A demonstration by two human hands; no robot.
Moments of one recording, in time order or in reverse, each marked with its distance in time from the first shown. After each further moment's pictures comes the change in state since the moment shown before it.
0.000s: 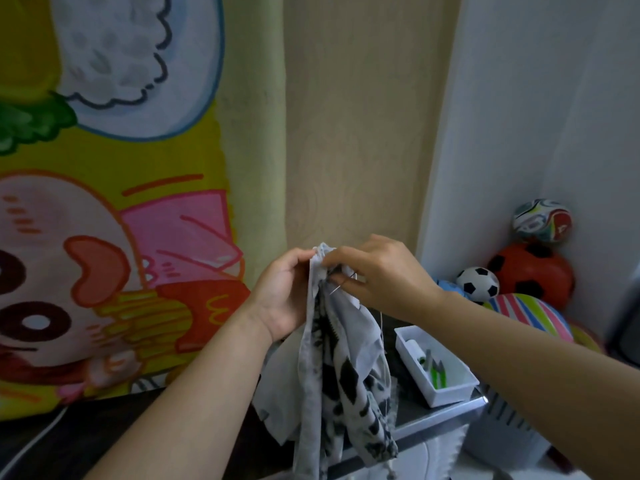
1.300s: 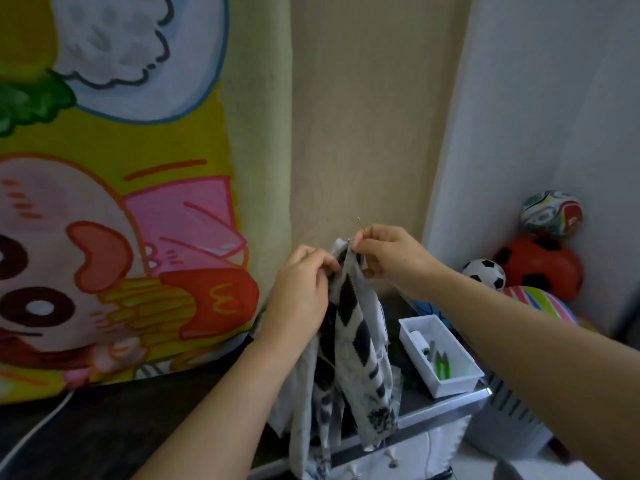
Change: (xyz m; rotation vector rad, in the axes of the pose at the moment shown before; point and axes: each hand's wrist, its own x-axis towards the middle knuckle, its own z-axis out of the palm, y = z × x) left_hand -0.012 -0.027 -0.001 1.406 0.453 0.670; right_hand 0.010 0.009 0.009 1.014 -0.112 1.047
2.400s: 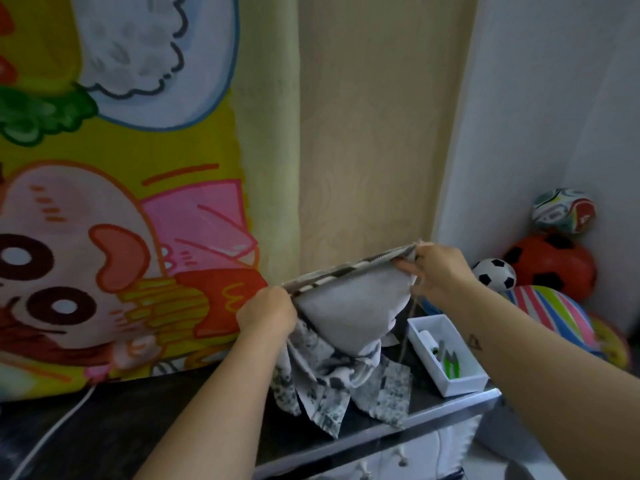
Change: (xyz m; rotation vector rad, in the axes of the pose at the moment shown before) left_hand 0.004 -0.053 -0.007 0.712 -0.467 -0.690; right_hand 0.004 0.031 -0.028 0.346 0.486 0.288
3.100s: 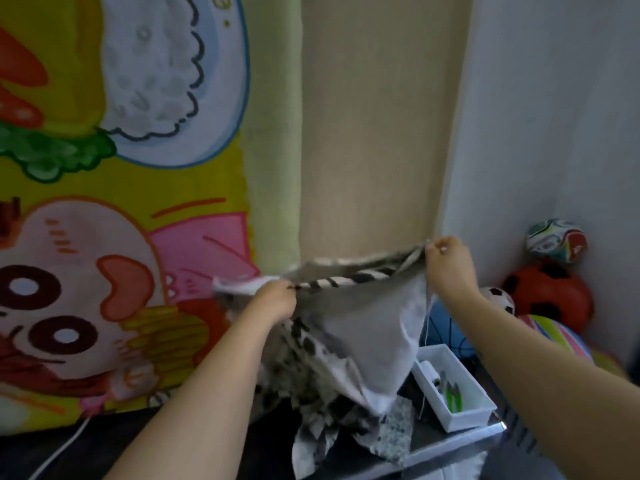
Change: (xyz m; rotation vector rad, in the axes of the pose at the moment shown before) left_hand 0.033 0.010 -0.050 -0.290 -0.021 0.263; right_hand -0.003 -0.037 -0.004 -0.556 0.235 -0.503
